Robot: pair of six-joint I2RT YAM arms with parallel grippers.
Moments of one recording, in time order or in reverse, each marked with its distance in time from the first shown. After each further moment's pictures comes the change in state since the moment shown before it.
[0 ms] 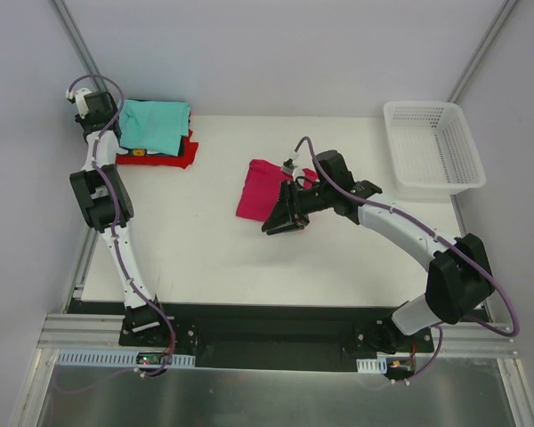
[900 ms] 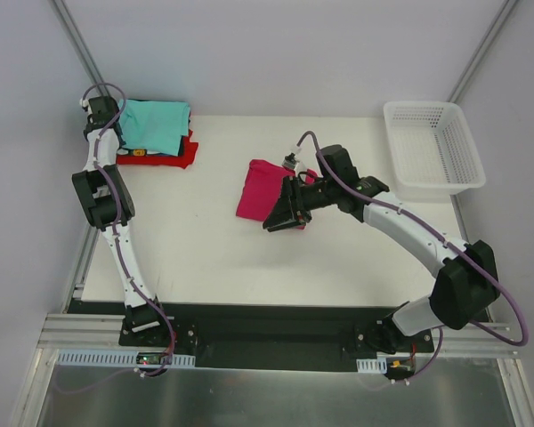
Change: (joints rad) left arm 0.000 0.048 0.085 -0.311 0.171 0.036; right arm 0.002 -0.037 0.061 -0.080 0.001 -0.019
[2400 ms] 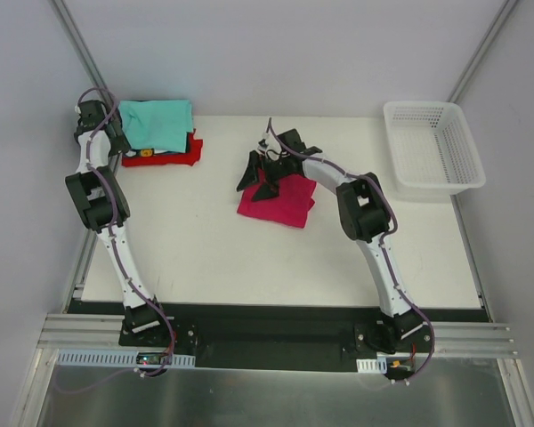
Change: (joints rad) left arm 0.038 -0.007 -0.005 -0.086 0.168 -0.005; right arm -0.095 1.017 0.816 -0.040 0.037 -0.137
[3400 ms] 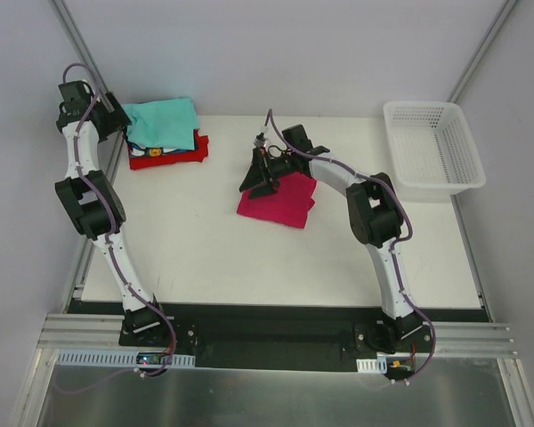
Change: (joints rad) left arm 0.027 -0.143 -0.002 -0.005 0.371 -0.124; right arm -0.008 -0.153 -0.148 0.117 -0.245 -0.098
